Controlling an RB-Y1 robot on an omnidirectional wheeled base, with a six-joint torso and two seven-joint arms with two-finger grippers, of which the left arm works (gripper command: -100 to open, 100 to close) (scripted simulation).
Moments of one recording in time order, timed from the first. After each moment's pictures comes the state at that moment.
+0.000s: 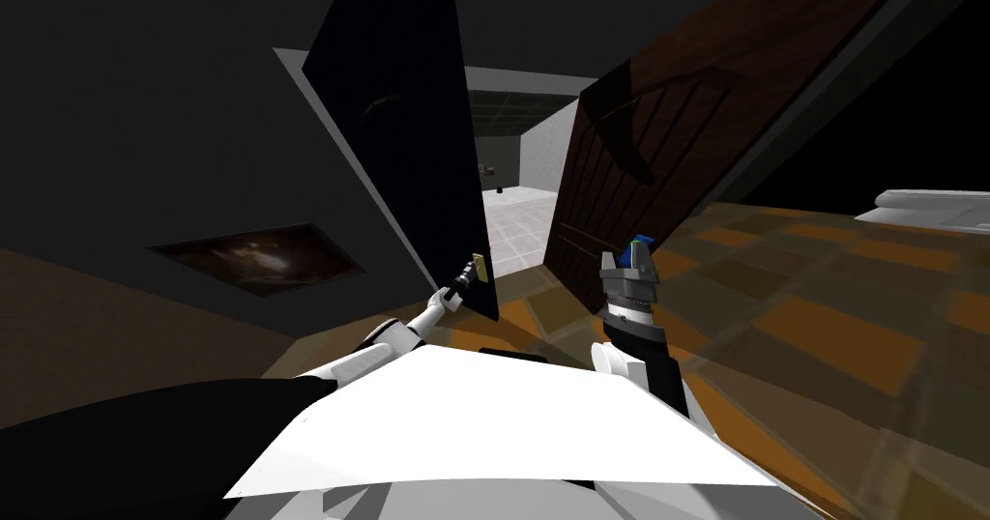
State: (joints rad) arm -0.39 0.37 -0.31 -0.72 0.00 -0.58 0.48
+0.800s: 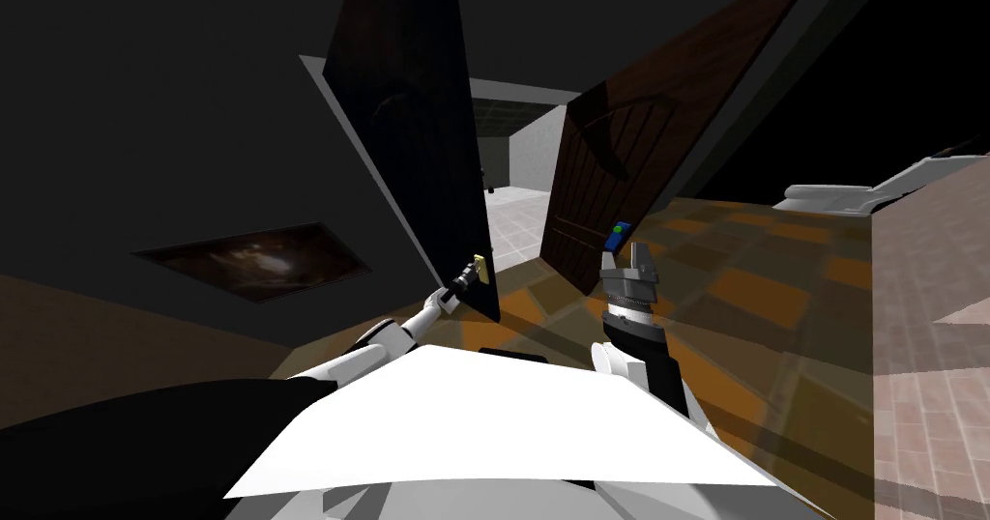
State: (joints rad) arm -0.38 0.43 -0.39 -0.76 -0.02 -0.63 0.55
